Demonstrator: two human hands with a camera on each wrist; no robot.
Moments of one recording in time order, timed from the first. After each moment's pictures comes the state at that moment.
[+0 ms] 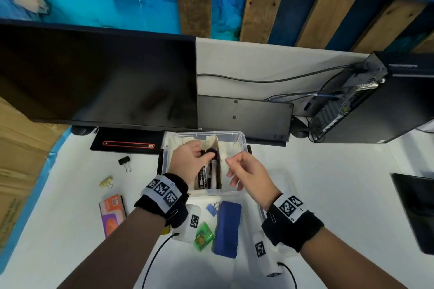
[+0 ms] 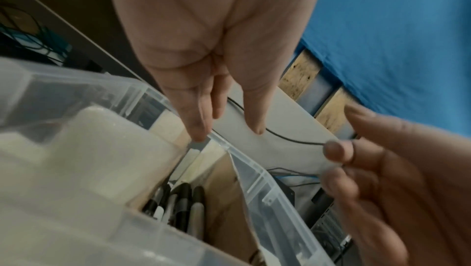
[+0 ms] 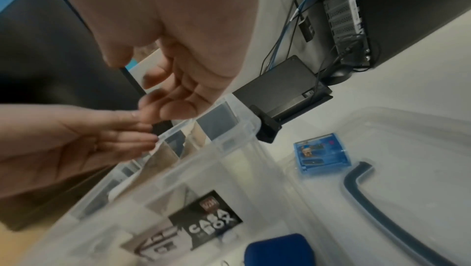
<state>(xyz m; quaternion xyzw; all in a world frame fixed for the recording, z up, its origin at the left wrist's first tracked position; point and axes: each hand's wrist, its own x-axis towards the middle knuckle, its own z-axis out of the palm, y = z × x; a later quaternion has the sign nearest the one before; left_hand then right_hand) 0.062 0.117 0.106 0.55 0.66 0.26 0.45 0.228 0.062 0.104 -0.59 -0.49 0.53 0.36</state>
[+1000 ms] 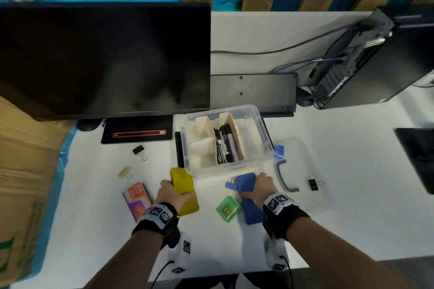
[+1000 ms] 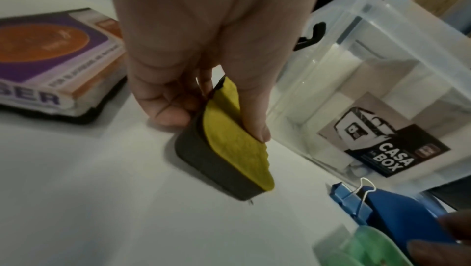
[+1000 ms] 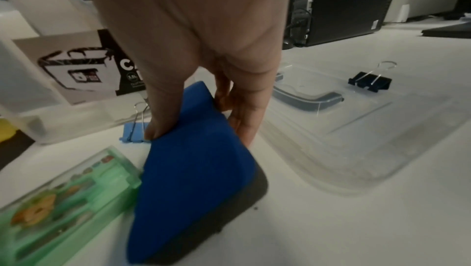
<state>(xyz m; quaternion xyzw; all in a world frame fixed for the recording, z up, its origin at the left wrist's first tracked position) -0.064 0.046 -0.016 0.47 0.76 0.02 0.45 0.186 0.005 0.002 -0.82 -0.42 0.39 -0.05</state>
